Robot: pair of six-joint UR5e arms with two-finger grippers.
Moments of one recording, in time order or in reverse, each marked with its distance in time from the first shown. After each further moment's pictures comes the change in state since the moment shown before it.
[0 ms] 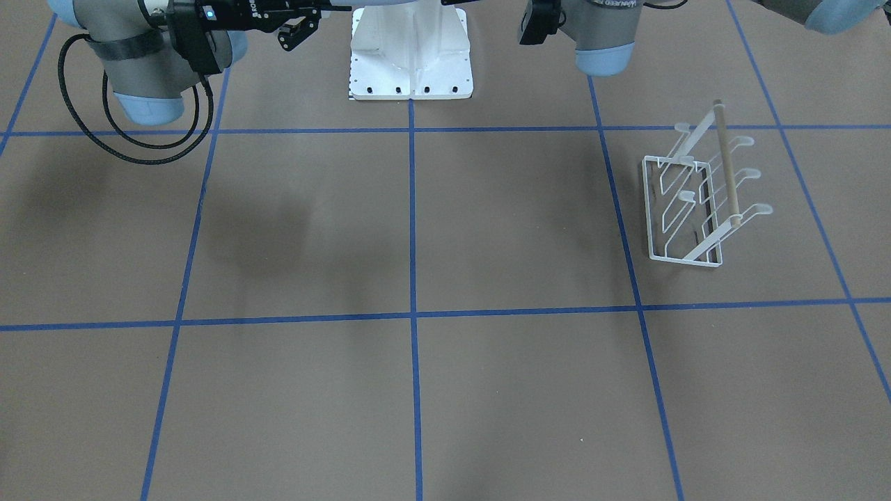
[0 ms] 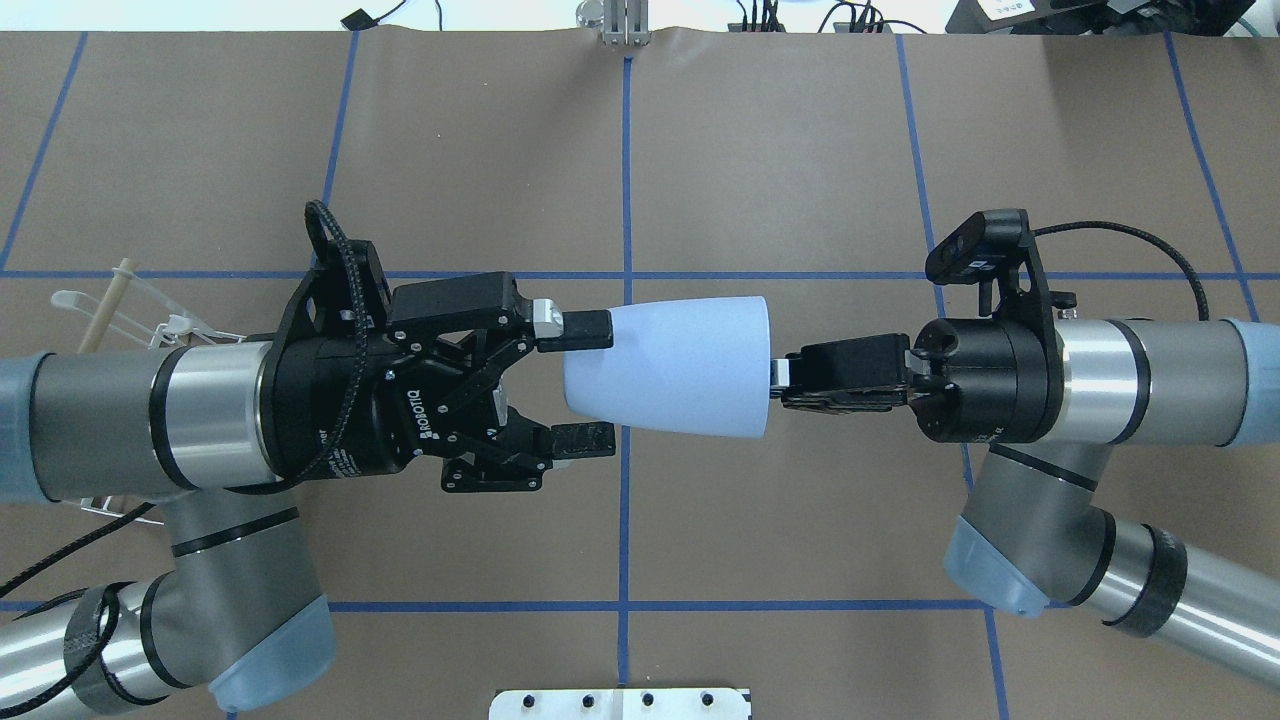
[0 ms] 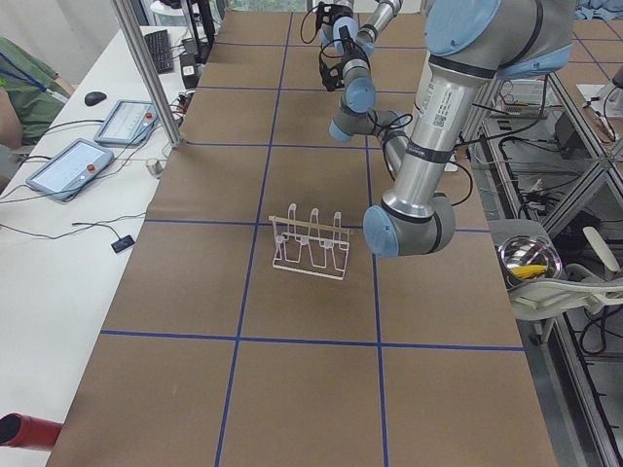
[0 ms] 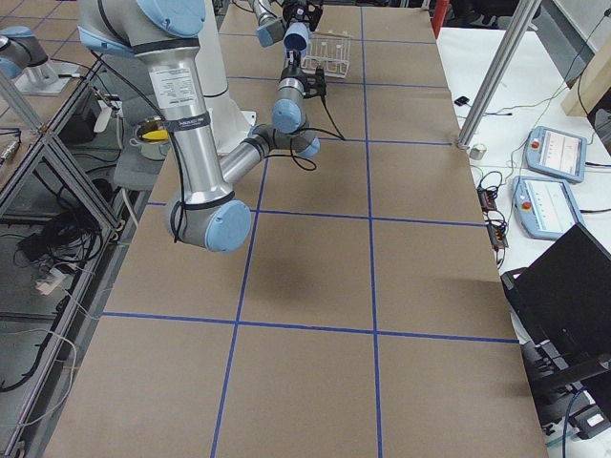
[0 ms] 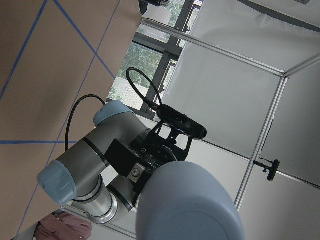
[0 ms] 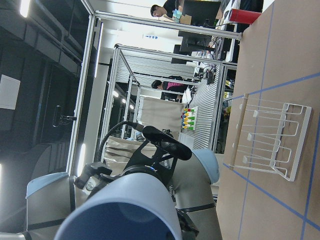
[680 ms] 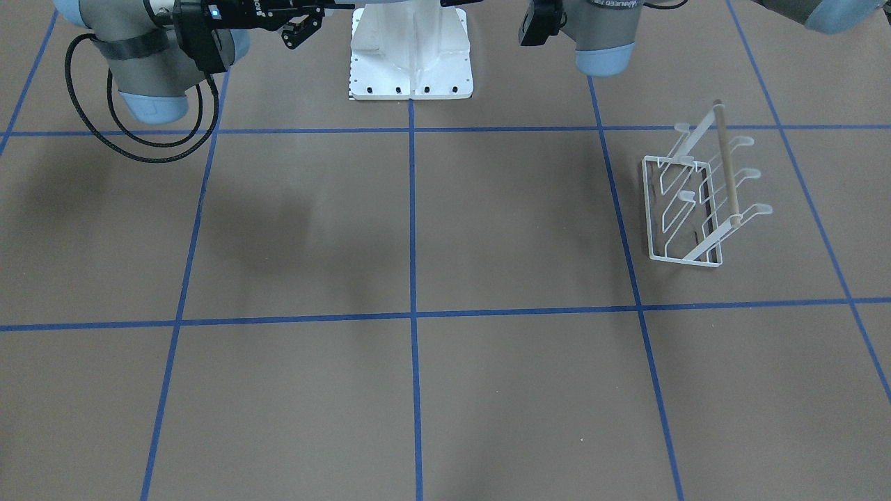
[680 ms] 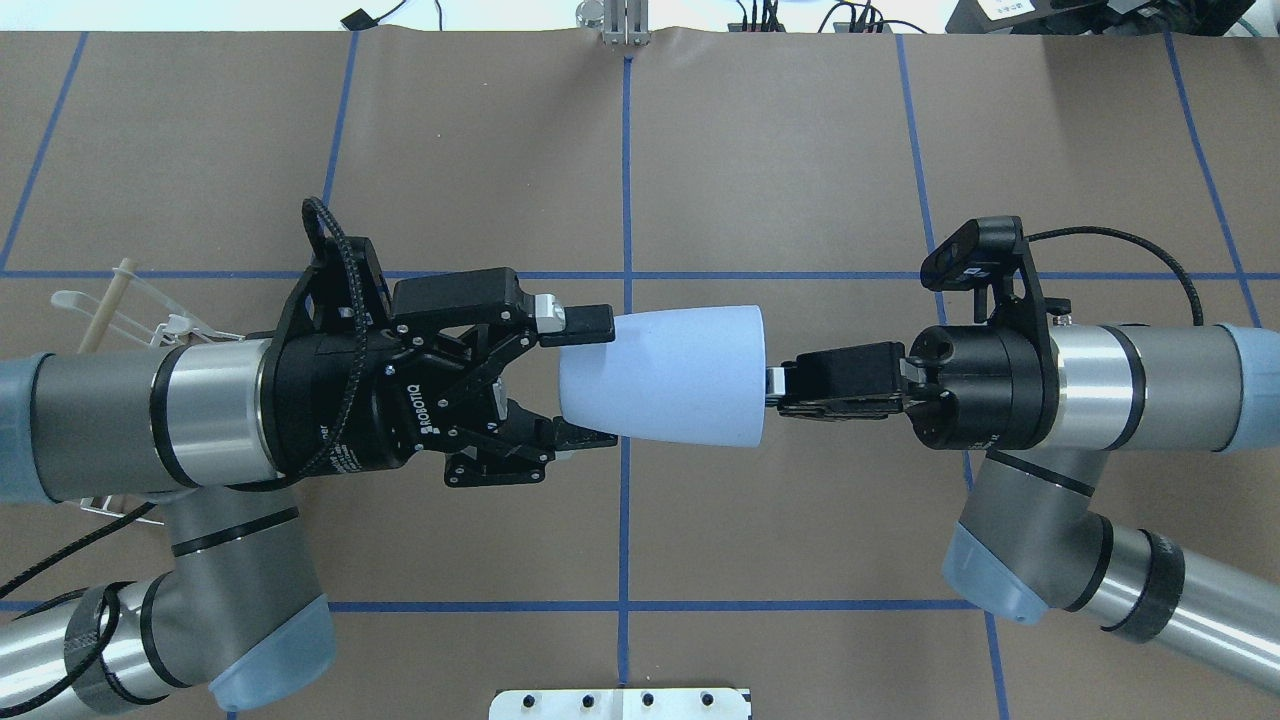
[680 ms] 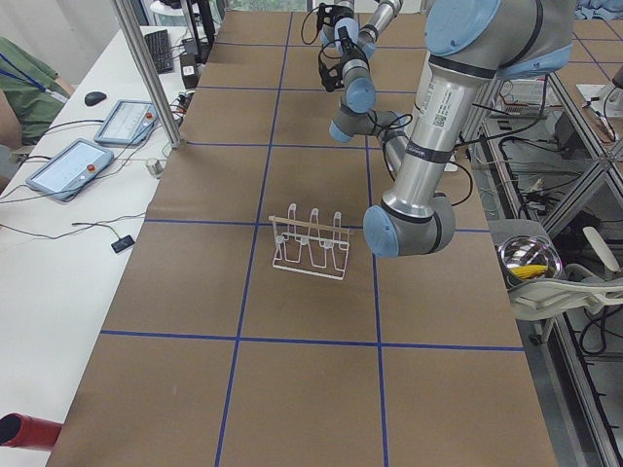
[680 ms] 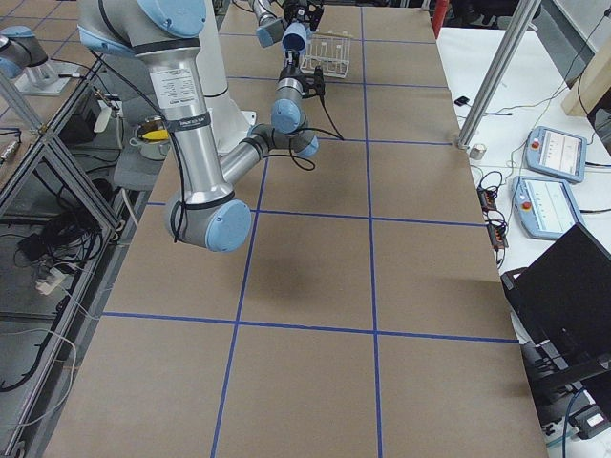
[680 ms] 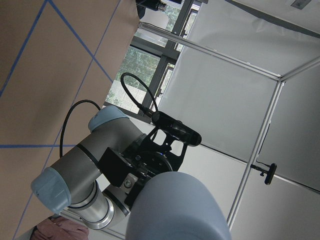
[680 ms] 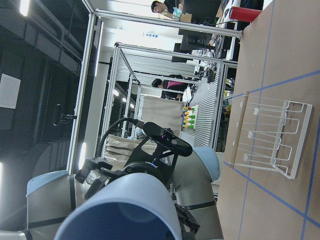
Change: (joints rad) left arm -0.001 0.001 0.001 0.000 0.012 0.000; right arm -0.011 0.000 0.001 -0.002 0.000 -0.001
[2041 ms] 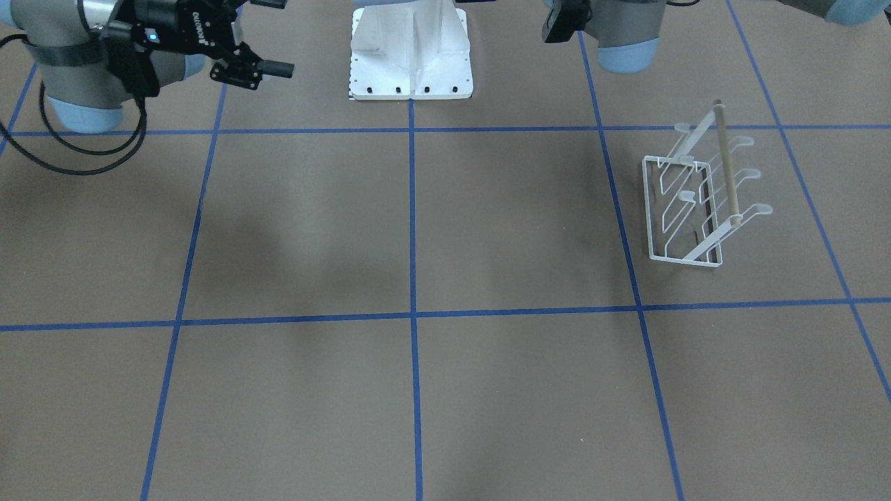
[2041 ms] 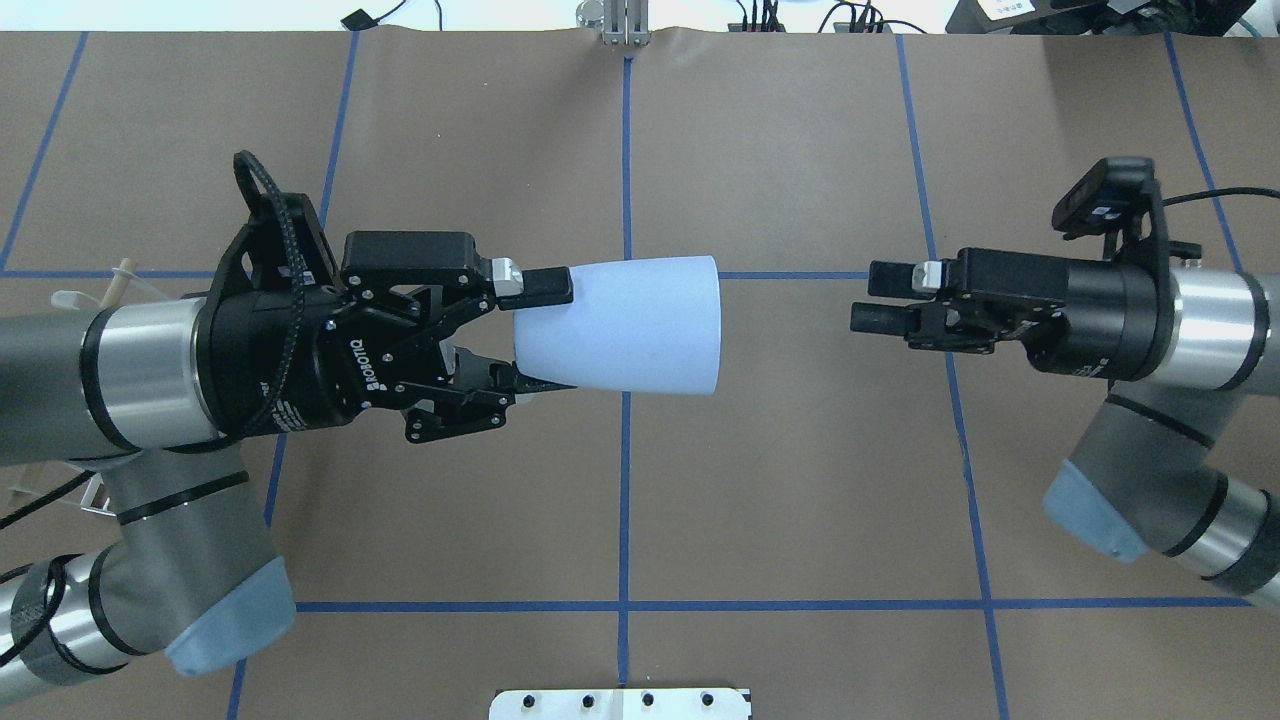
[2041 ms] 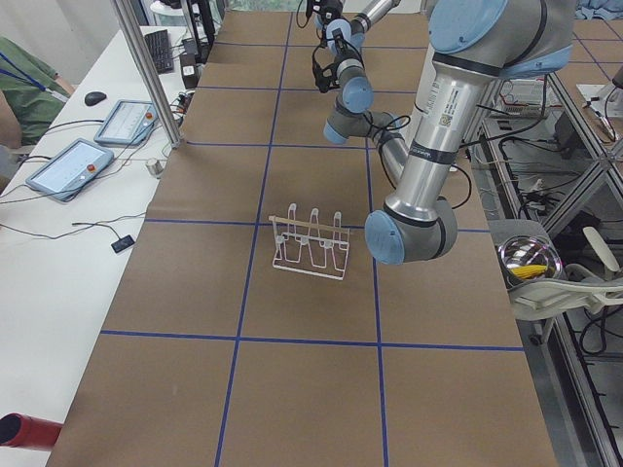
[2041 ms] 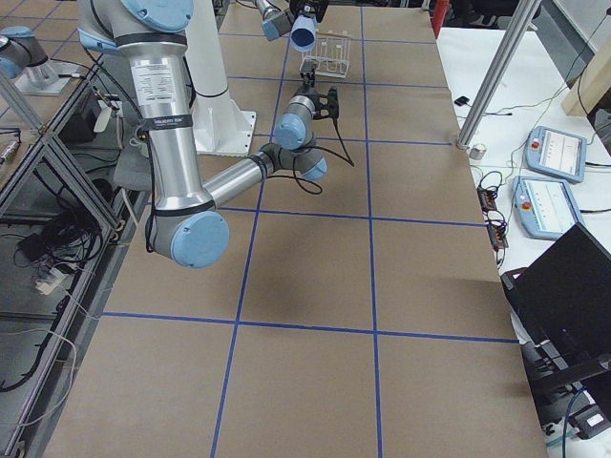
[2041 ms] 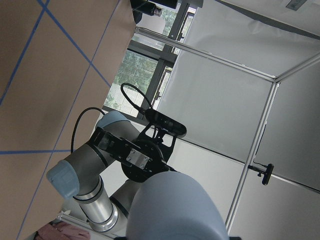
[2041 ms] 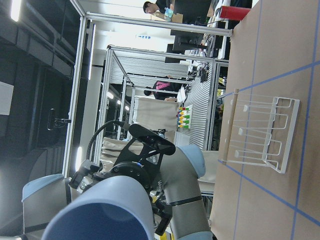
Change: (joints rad) left arm -0.102 0.044 -0.040 0.067 -0.039 0.006; right arm 0.227 -0.148 -0.005 -0.076 0.051 0.017
